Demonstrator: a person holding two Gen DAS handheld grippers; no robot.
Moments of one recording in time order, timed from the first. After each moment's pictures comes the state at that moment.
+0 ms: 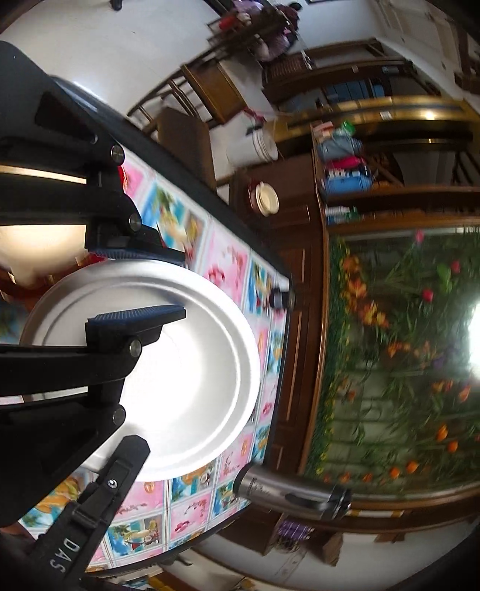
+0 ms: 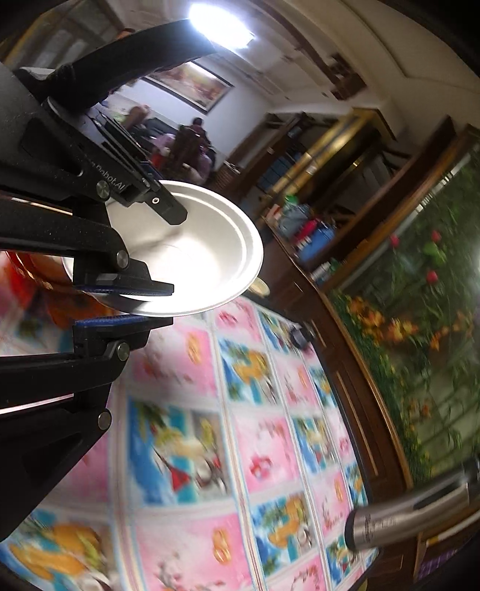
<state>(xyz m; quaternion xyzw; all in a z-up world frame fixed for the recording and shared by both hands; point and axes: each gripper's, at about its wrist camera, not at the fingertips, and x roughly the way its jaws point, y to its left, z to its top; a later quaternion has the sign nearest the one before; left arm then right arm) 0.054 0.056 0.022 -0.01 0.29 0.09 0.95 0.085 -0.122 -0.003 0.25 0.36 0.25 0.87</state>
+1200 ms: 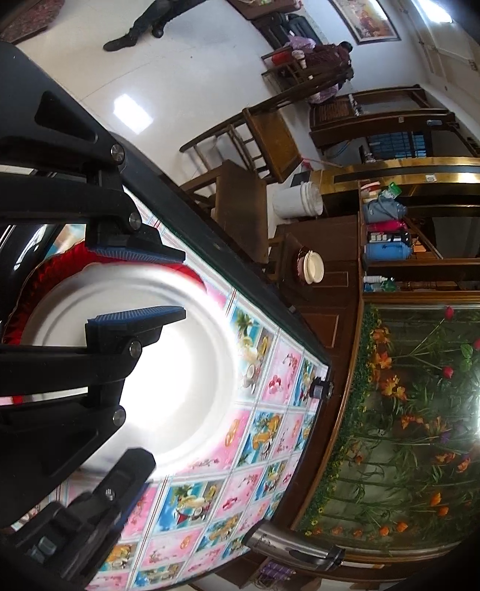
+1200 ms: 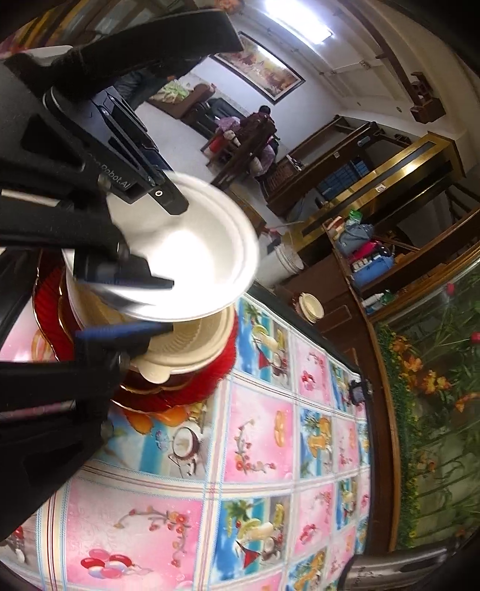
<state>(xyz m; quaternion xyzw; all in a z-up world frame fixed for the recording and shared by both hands) -0.015 0.170 -0.044 -0.06 0.33 0.17 0.93 0.004 0.026 -0.041 0.13 0.39 0.27 0.87</state>
